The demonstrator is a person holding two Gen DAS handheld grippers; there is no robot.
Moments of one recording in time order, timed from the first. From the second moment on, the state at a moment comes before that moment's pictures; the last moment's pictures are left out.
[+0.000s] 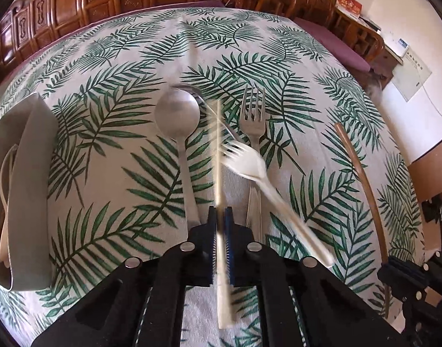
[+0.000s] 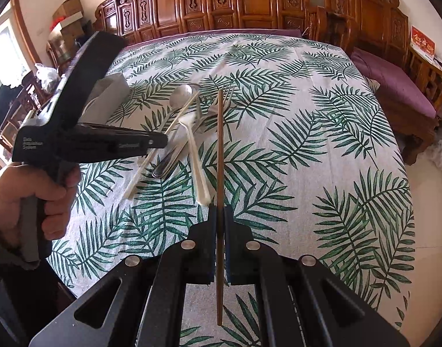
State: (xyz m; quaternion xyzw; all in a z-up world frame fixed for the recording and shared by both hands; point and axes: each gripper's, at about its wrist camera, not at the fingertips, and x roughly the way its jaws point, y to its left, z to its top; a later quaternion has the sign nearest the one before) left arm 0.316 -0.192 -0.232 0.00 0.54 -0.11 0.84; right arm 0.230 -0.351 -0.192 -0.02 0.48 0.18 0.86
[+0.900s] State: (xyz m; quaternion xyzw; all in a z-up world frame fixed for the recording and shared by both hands) left arm 0.266 -0.078 -0.137 0.01 0.48 -0.13 0.87; right arm 0.232 -0.274 -0.131 -0.02 0.45 0.20 0.87
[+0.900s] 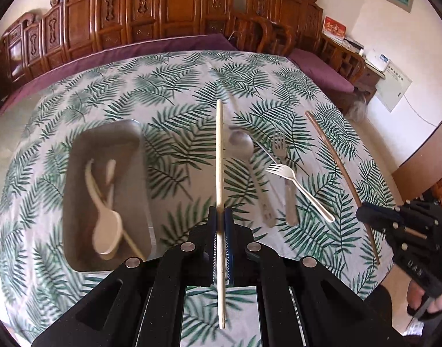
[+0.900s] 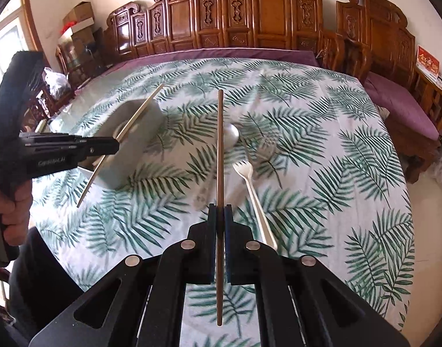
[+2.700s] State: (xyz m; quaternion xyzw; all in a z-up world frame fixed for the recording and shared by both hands) left arm 0.328 0.076 -0.181 -0.03 0.52 -0.10 0.85; right arm 0.305 -0.107 -0.132 -0.03 0.47 0.29 0.84
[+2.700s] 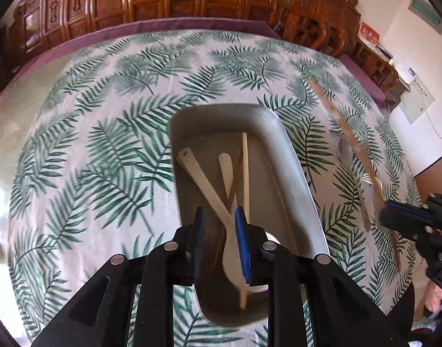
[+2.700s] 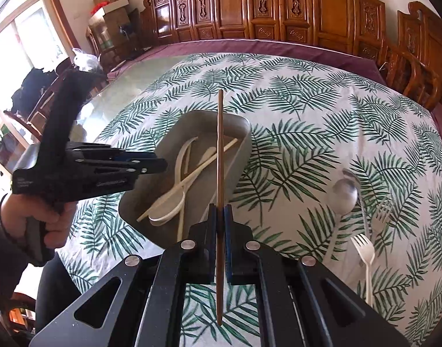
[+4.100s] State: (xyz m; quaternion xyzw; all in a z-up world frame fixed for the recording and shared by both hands) left arm 0.248 0.138 -0.133 -0.04 0.44 -0.02 0.90; right arm 0.343 -0.038 -0.192 -0.01 0.49 0.29 0.82
